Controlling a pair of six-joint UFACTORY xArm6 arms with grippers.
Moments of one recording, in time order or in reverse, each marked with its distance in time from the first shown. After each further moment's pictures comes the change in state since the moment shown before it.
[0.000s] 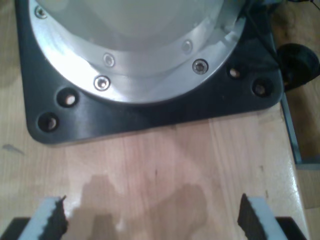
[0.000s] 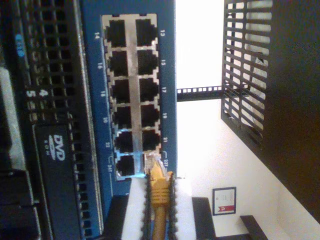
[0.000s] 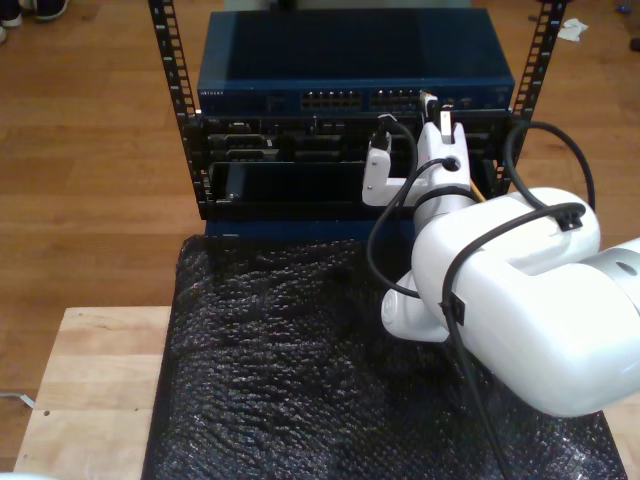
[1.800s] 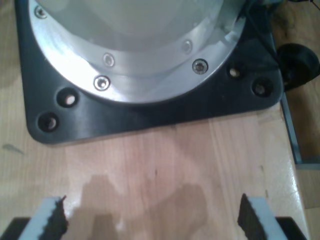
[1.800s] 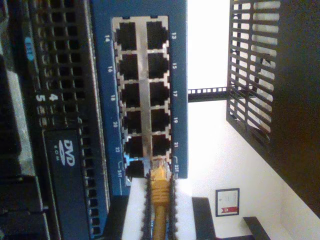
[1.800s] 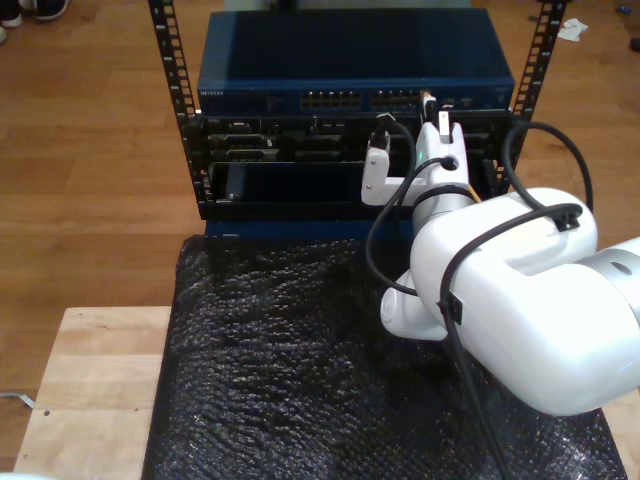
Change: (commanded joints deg) left arm 0.0 0.0 0.0 0.0 0.0 0.0; right arm 0.0 0.9 -1.0 -0.2 0.9 0.0
